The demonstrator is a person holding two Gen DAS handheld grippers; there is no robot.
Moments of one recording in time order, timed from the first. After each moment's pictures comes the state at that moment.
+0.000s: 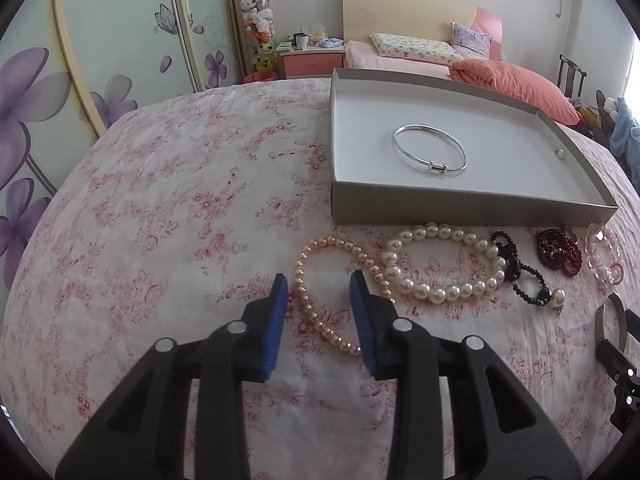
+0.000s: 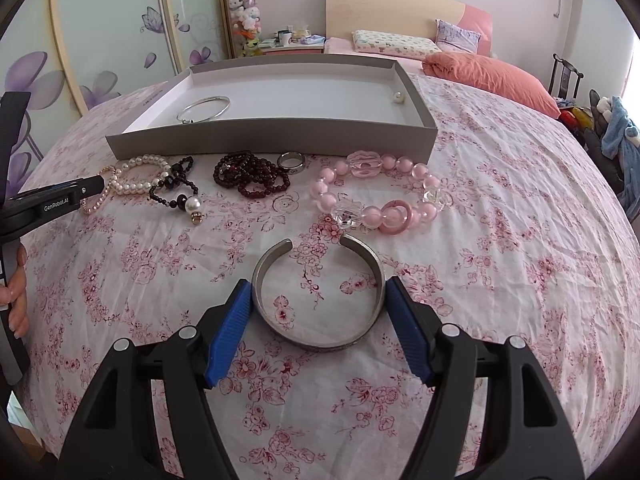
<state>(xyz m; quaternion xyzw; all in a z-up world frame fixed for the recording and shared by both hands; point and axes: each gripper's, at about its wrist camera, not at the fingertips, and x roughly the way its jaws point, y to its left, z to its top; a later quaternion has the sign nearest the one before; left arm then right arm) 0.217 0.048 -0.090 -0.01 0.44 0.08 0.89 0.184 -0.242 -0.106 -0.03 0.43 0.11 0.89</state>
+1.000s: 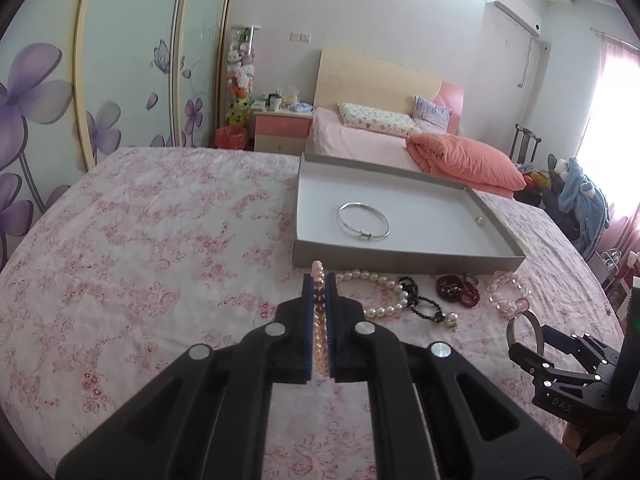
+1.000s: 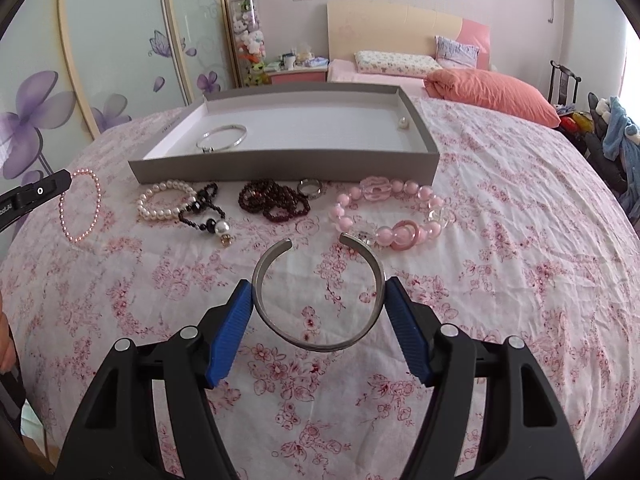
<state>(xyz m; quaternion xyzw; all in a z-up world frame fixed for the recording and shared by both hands) 0.141 0.046 -0.029 -0.08 0.31 0.01 0.95 0.167 -0.241 -0.087 -0.01 0.38 0.12 0.92</state>
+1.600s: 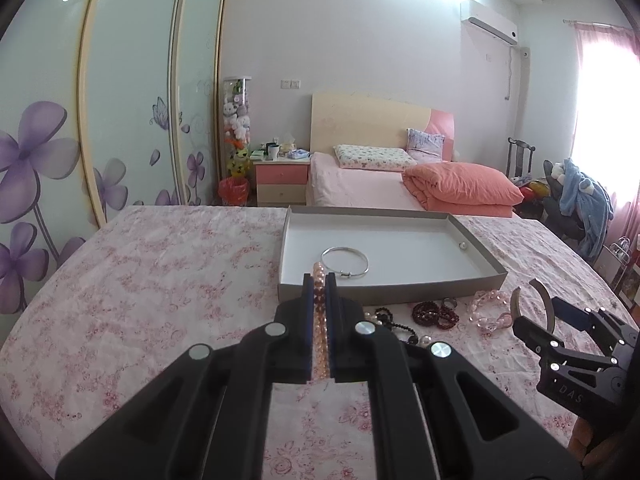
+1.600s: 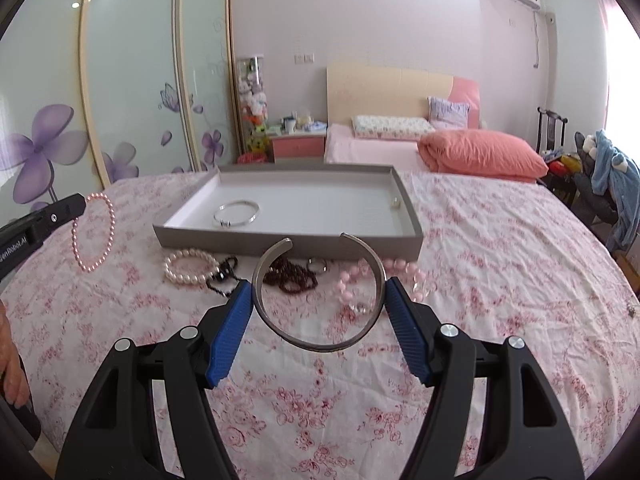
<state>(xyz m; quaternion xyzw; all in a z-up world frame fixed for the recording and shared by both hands) 0.114 0.006 0.004 -0.03 0.24 0.02 0.97 0.147 -0.243 -0.045 0.00 0.27 0.12 0.96</state>
